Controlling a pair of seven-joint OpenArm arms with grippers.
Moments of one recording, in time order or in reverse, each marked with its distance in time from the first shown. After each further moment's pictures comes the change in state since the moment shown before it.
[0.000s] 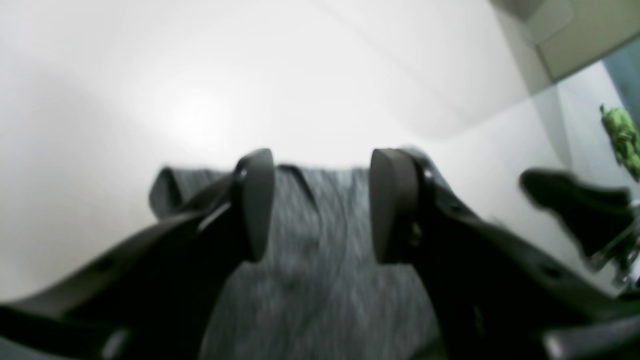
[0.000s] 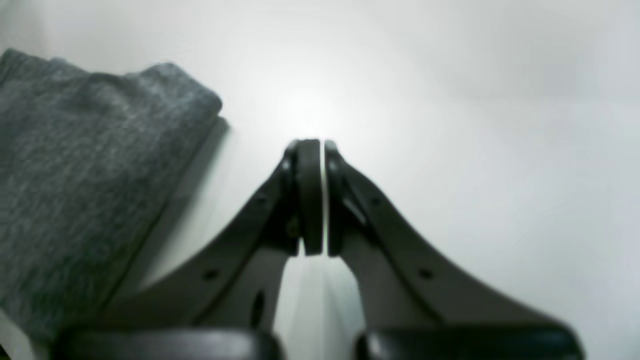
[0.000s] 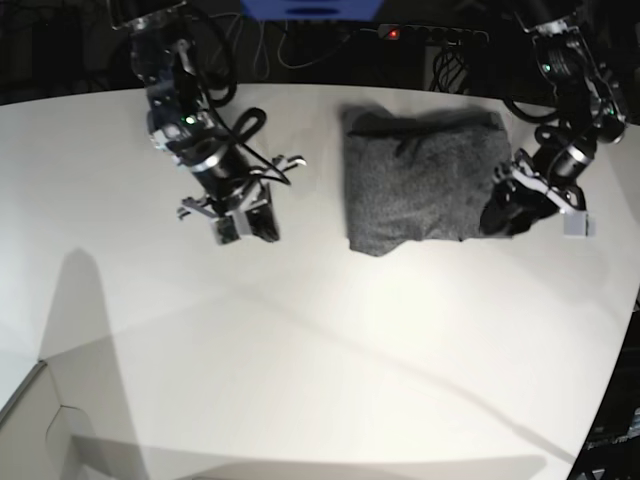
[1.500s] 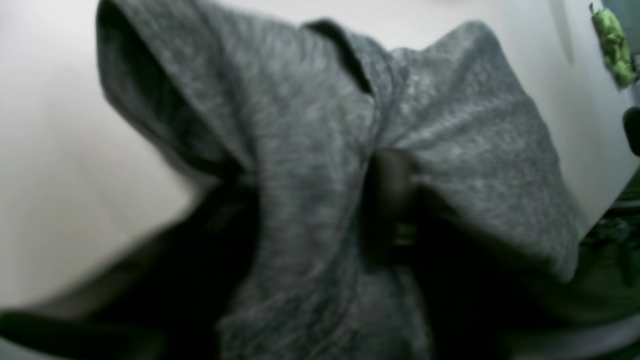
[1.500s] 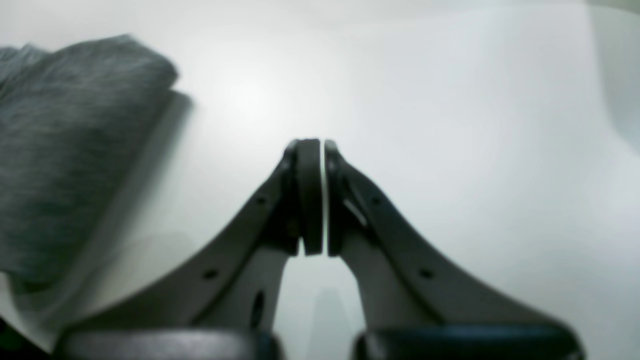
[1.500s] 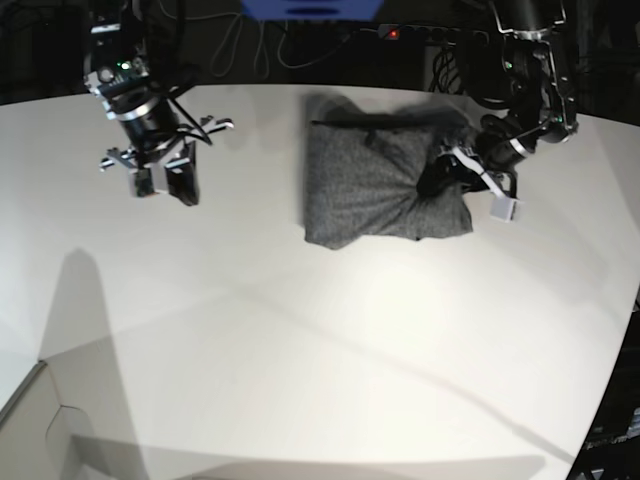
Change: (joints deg) left arm -3.2 -0.2 14.7 -16.9 6.8 -1.2 -4.7; right arm -15.5 0.1 18.6 12.7 0.0 5.2 -0.1
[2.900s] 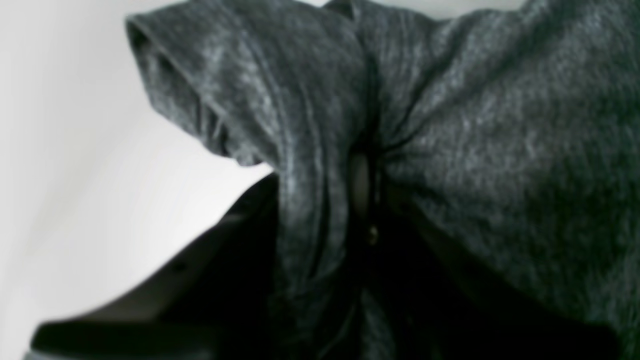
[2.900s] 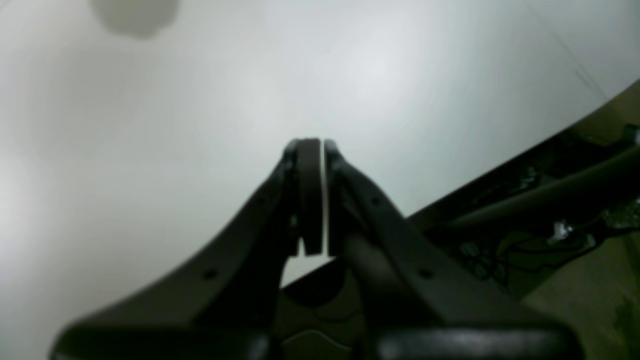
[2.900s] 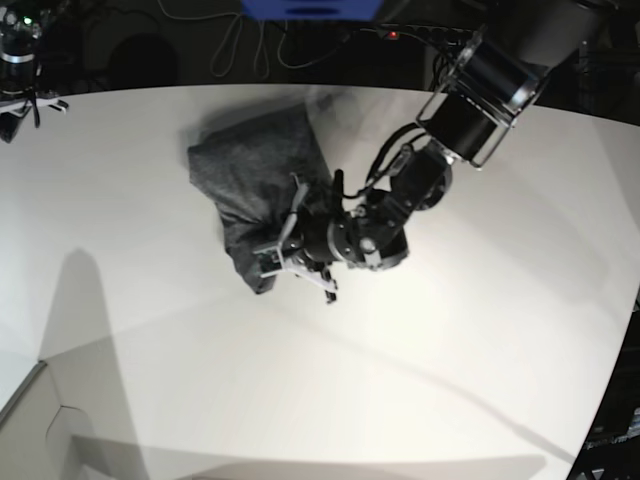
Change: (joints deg) left arm -30.0 3.8 56.6 -8.8 44.5 1.2 -17.4; right arm -1.4 -9.4 45.0 -2.5 0.0 0.5 -0.3
